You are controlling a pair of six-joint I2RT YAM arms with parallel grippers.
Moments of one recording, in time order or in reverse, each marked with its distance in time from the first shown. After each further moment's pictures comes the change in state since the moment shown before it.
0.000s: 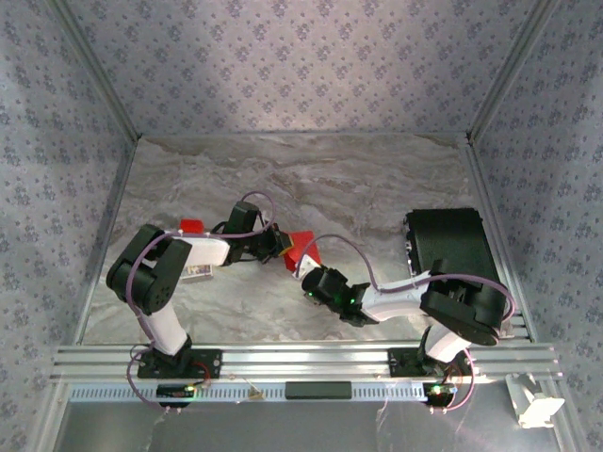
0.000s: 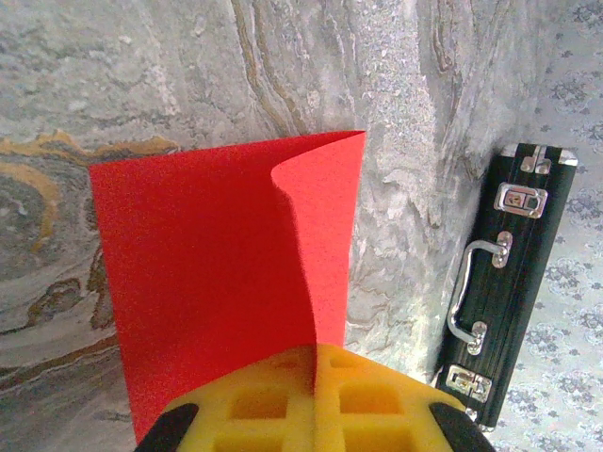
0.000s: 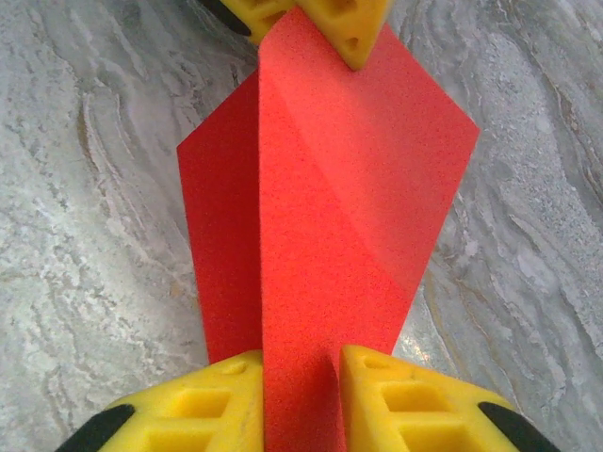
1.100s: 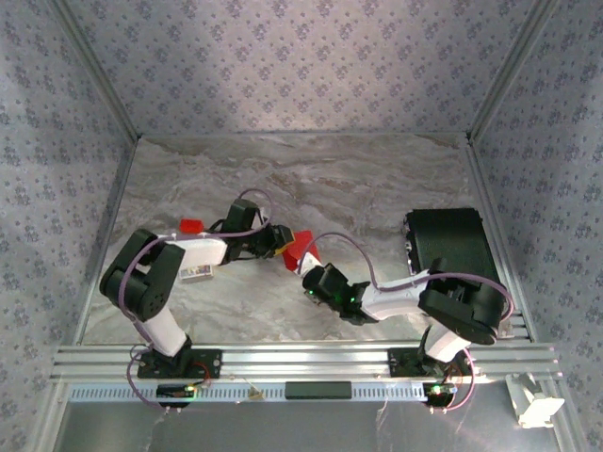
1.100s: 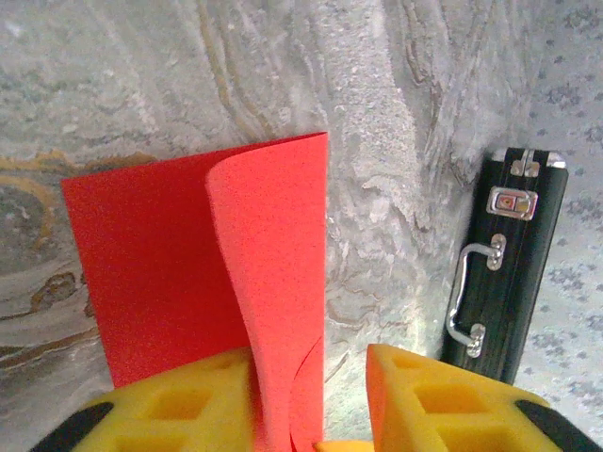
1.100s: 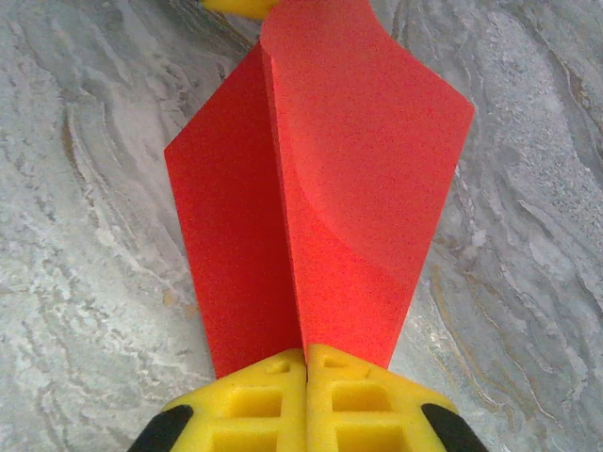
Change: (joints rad) left arm 0.001 -0.065 0.011 -0.067 -0.042 0.038; right arm -0.022 0.009 0.000 0.006 -0.029 0.065
